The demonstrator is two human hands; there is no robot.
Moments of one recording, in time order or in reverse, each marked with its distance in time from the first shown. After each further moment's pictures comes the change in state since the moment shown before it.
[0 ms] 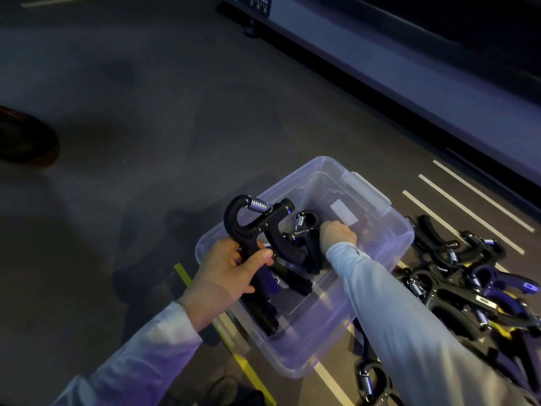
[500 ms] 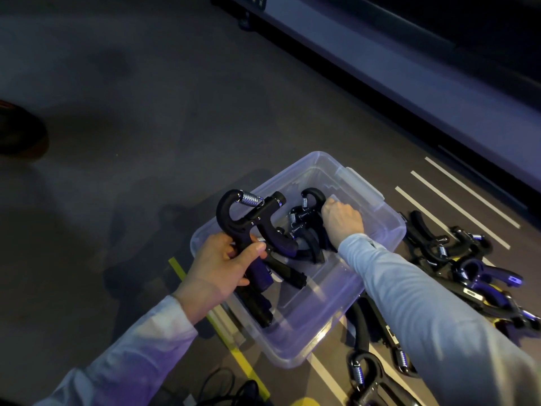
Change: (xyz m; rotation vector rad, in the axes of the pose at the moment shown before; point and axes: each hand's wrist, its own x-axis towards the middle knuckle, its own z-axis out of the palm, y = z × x) left_hand 0.000 -0.001 0.001 -0.057 0.013 -0.025; right_hand -0.012 0.013 -0.029 -0.170 0.230 -0.124
